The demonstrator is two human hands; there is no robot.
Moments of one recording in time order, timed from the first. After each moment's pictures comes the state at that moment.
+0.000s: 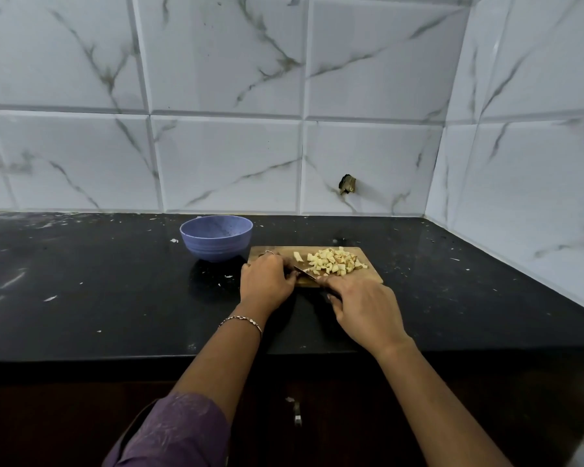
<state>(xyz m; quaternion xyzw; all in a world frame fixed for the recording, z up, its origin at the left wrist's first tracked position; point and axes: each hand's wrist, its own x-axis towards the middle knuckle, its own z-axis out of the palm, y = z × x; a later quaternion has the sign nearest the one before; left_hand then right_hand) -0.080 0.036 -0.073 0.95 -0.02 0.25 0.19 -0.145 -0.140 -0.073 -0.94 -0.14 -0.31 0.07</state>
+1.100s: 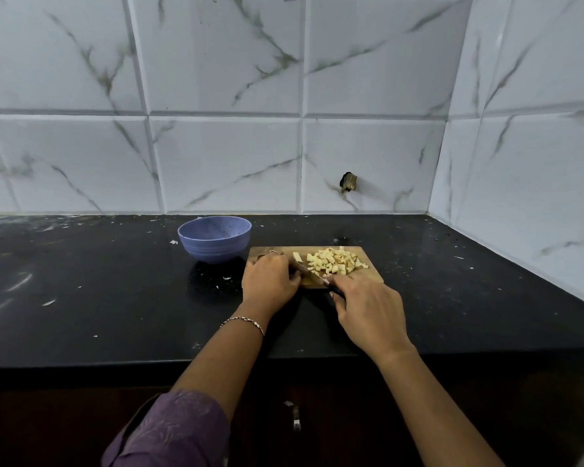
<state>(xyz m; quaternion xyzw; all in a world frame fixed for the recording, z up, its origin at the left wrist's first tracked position) -0.073 0.029 -0.074 0.96 -0.04 0.25 0.14 -0.145 -0.143 -0.074 -0.94 -0.11 -0.31 0.07</state>
